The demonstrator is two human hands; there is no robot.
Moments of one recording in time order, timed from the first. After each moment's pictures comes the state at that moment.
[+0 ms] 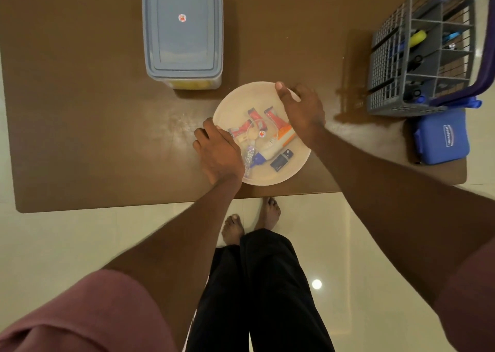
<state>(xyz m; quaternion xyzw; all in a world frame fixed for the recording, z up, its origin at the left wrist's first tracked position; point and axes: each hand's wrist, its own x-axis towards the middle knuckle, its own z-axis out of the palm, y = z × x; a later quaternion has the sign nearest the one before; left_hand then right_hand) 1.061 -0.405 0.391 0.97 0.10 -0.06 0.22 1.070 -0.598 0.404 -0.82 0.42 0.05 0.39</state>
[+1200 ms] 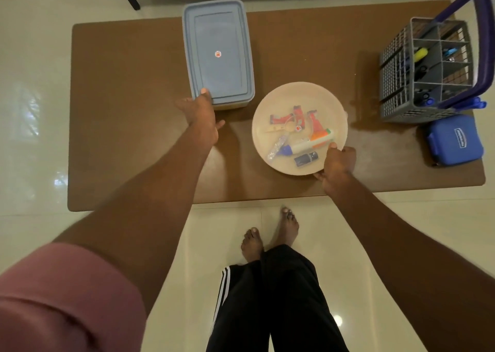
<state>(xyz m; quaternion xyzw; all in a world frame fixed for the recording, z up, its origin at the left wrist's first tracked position) 1.202 -0.338 0.434 0.62 0.35 -0.22 0.66 0.983 -0.534 0.444 -0.46 0.66 -0.06 0.58</state>
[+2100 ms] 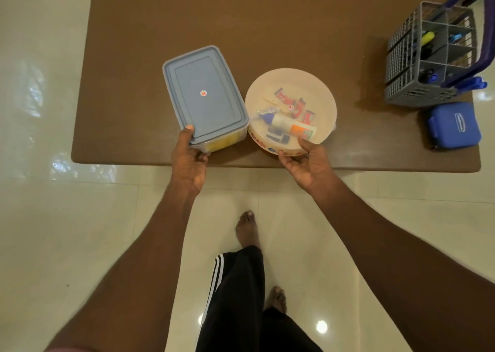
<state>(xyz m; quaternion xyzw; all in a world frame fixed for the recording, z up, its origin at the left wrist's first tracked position) 1.013 -0.216 0.443 0.48 0.29 -0.19 0.80 0.929 -0.455 0.458 -0.20 0.52 -0.02 0.83</state>
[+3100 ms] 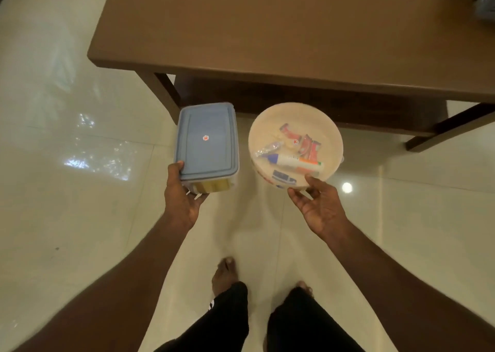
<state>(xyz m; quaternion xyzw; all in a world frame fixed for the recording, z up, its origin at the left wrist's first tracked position) 0.790 -0.046 0.284 0.50 0.41 -0.14 0.75 0.708 -0.315 0.284 -0.25 0.49 0.01 0.83</state>
